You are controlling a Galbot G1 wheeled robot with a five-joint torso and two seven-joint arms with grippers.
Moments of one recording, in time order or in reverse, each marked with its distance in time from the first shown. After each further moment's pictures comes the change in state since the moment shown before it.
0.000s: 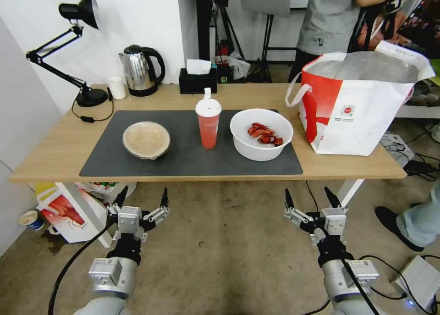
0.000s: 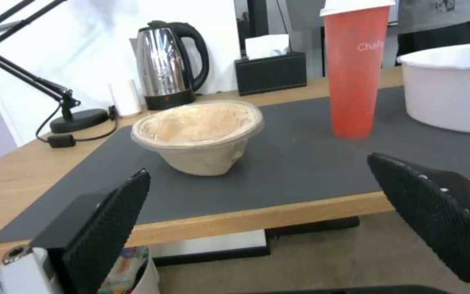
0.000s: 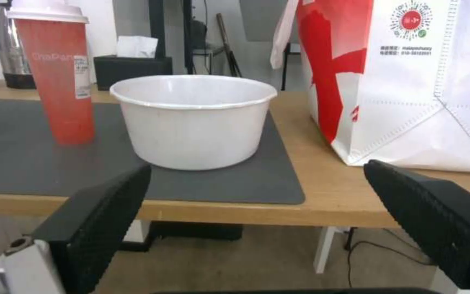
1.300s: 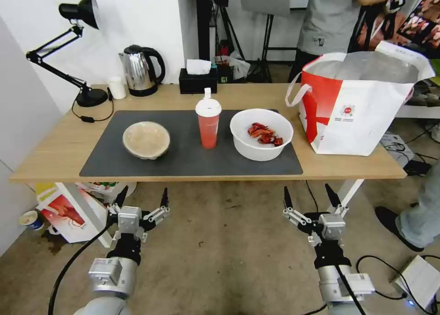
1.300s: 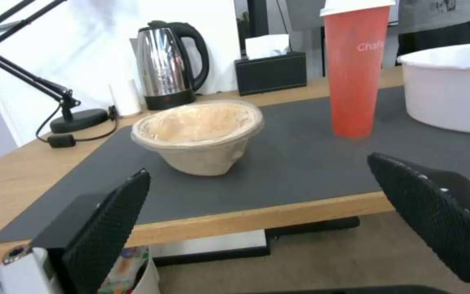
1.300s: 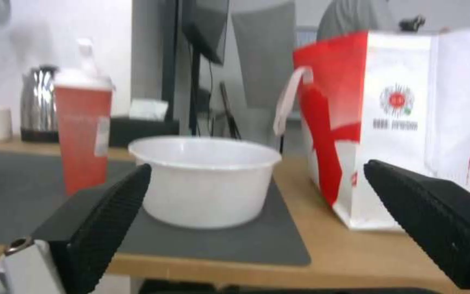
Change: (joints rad) left arm 0.000 0.000 0.000 0.000 0.000 0.000 0.000; right arm -0.013 -0.135 -0.111 -0.090 -0.059 0.350 0.195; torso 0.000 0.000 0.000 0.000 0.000
